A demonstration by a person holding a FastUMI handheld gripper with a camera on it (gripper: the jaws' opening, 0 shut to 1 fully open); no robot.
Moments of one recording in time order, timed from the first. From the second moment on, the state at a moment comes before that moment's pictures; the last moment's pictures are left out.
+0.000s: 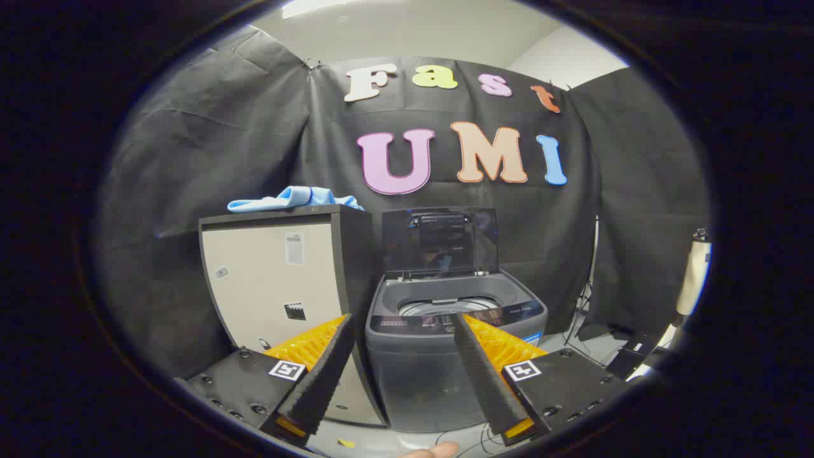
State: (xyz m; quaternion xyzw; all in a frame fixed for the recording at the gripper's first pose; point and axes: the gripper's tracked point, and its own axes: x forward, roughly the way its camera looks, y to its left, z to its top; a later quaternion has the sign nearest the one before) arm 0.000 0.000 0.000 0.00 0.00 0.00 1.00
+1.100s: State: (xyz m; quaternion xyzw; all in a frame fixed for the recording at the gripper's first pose) arm 0.018 0.011 0.006 0.00 0.01 -0.04 1.00
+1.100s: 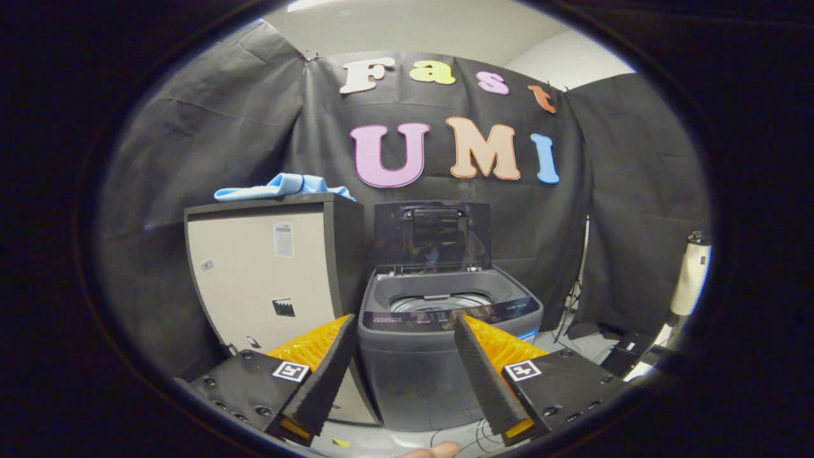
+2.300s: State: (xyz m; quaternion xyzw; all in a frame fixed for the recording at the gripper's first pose) arm 0.242 0.263 0.194 0.02 0.04 0.05 1.00
